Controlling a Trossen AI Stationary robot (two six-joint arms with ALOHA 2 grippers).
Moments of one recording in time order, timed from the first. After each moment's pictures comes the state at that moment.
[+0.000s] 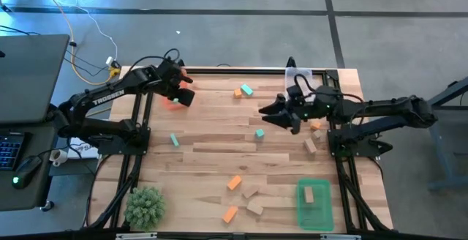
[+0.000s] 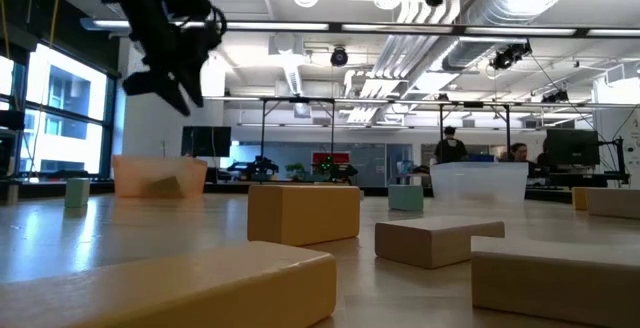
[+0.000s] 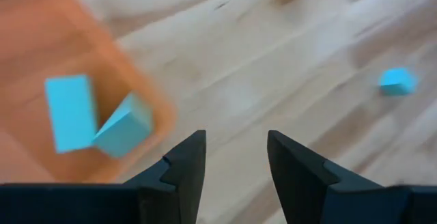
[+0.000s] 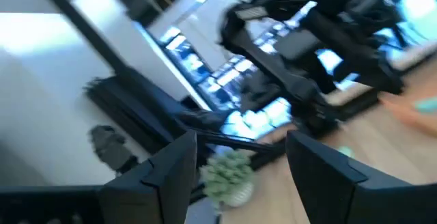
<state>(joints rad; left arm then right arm) 0.78 1.15 0.90 -0.80 0.14 -0.46 -0.05 1.05 0.74 0.44 -0.21 0.66</state>
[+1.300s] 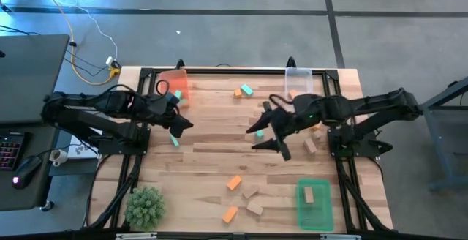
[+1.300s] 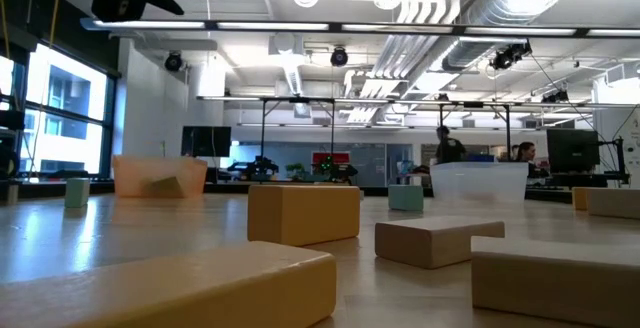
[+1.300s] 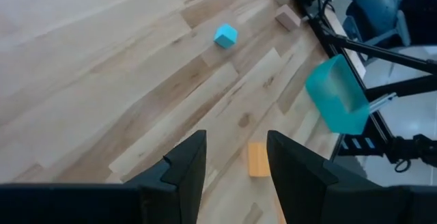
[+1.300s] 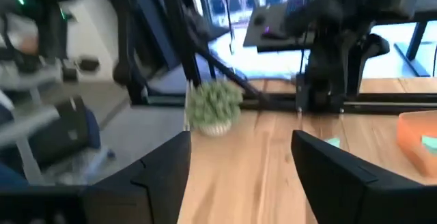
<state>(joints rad) 0.05 0.91 0.98 -0.80 -0.12 -0.98 0.17 1.29 1.22 -0.18 -0.18 0.10</state>
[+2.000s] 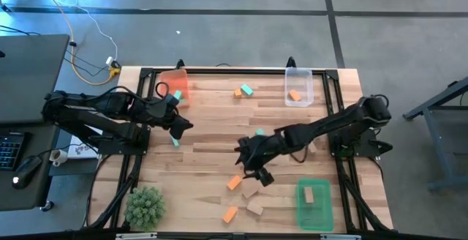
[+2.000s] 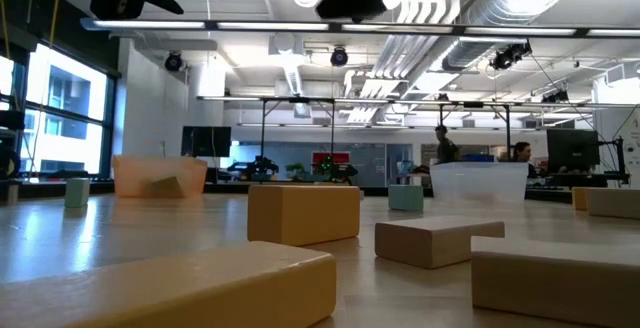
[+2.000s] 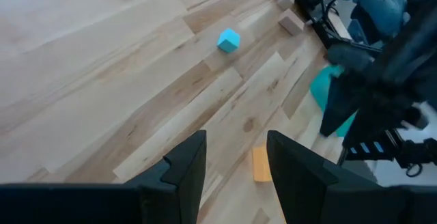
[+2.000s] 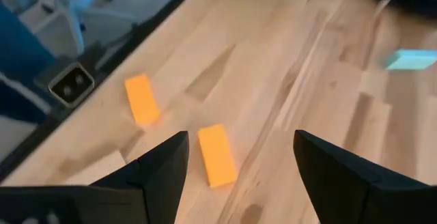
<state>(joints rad) 0.01 0.91 0.98 -0.80 -0.18 -0.98 0.27 1.69 1.23 -0.26 -0.18 -0.23</state>
